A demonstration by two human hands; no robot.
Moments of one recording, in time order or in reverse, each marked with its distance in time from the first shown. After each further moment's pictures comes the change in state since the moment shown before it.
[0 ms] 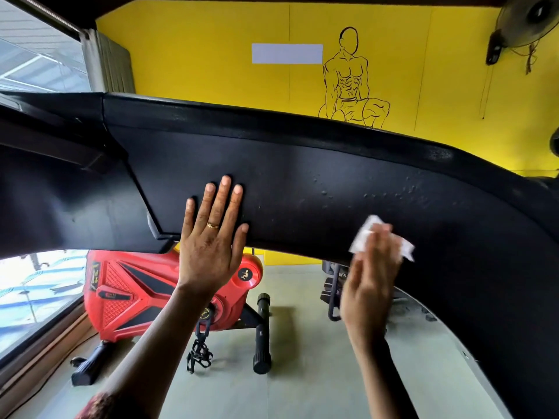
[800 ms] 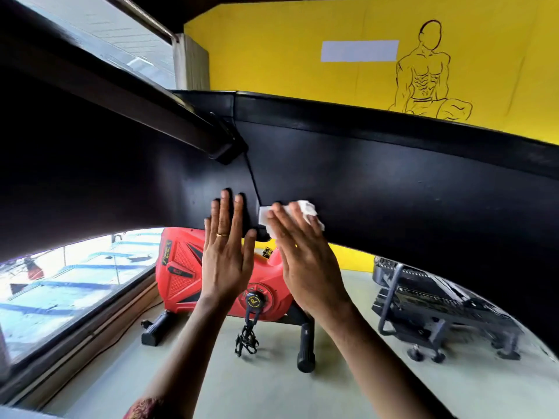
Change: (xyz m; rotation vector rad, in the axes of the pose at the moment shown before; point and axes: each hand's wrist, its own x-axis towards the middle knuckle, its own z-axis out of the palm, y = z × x) left_hand -0.057 -0.095 -0.034 -0.205 -0.092 -0.393; right_hand -0.017 -0.176 0.077 0.149 -0.426 -0.629
